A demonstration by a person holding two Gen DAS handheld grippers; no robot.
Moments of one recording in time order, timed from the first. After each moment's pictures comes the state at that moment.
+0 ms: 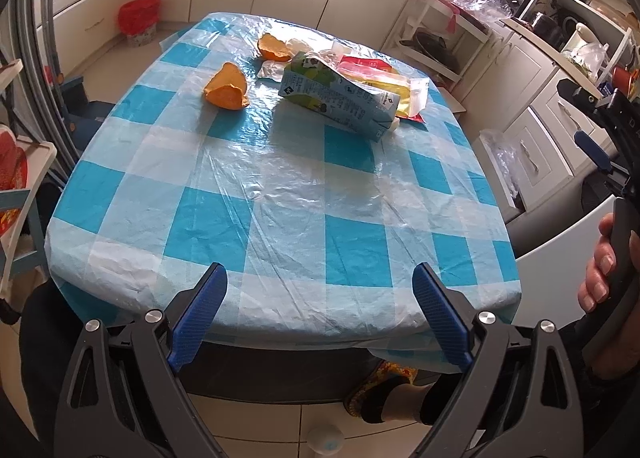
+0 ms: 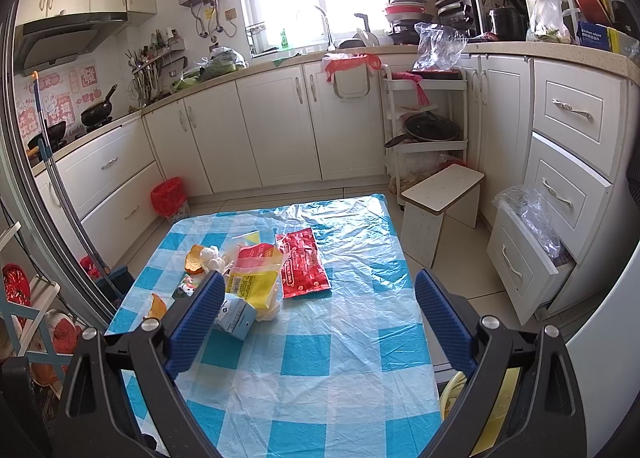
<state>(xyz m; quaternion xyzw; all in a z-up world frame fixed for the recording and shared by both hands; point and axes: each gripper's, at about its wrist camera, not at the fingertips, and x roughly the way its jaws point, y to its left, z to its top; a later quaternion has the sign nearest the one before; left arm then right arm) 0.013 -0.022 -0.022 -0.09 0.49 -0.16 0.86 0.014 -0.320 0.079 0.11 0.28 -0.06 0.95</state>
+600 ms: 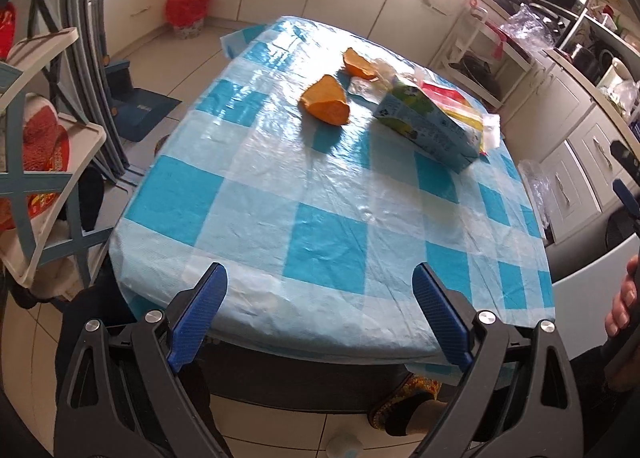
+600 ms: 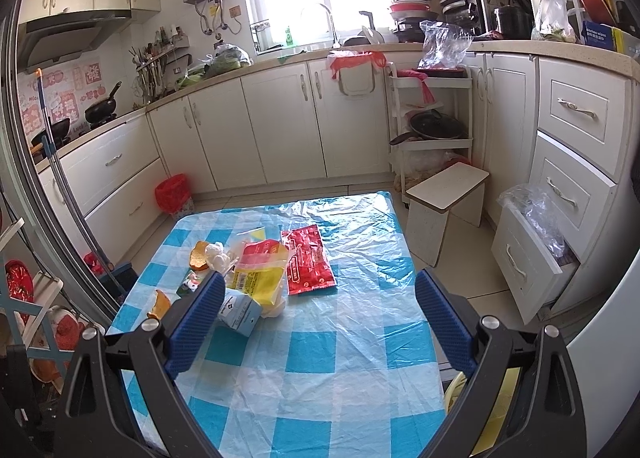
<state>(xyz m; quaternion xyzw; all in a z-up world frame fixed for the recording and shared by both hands) 0.032 0.051 -0.033 -0.12 0.48 -0.08 0.87 0.013 -0.316 0.078 0.11 0.28 -0.05 0.95</state>
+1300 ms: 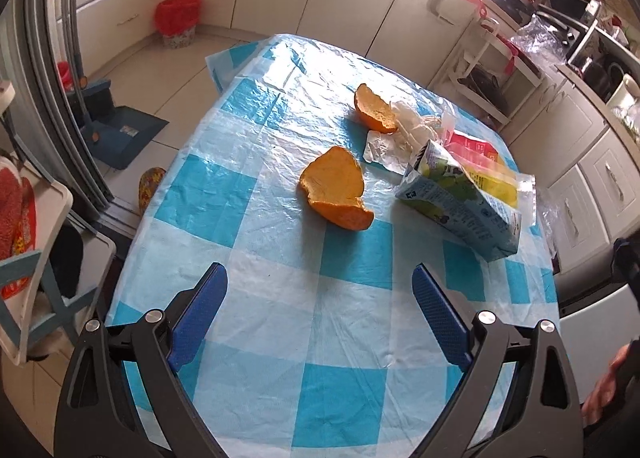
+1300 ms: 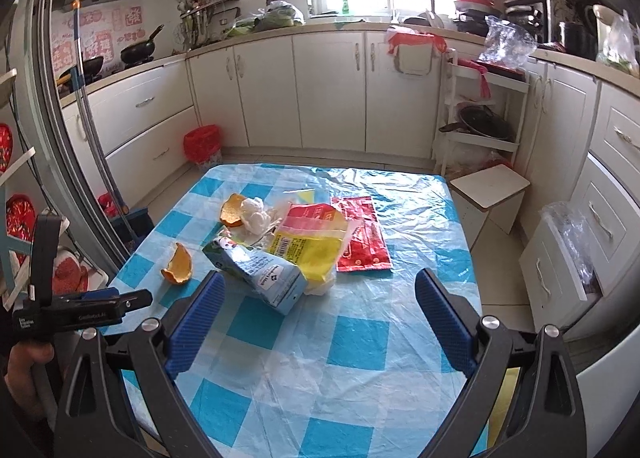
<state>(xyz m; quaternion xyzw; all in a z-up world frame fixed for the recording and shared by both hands) 0.140 0.050 -0.040 -0.13 0.48 -0.09 0.86 0.053 -0.258 0.054 0.02 0.33 0.03 0.94</state>
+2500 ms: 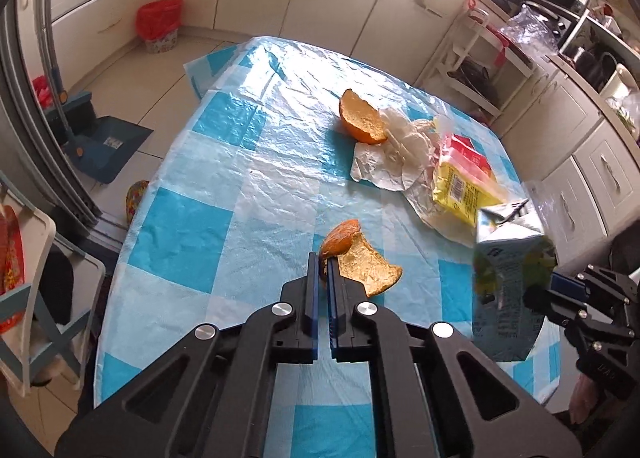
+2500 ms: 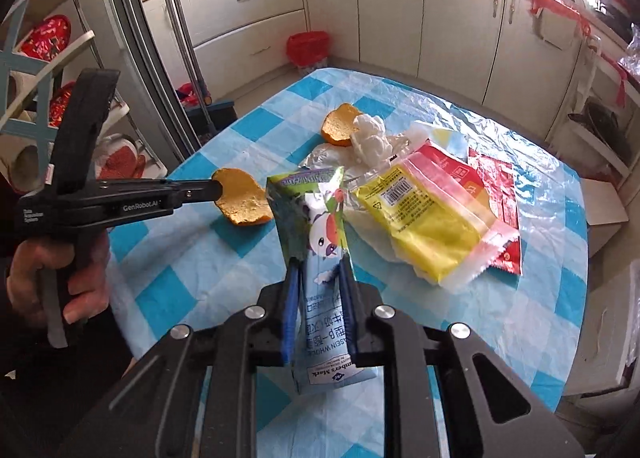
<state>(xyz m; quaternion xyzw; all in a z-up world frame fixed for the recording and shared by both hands) 0.165 0.040 -0.039 -0.10 0.48 -0.13 0.86 0.102 -0.211 0.007 -0.04 0.46 0.23 0.86</state>
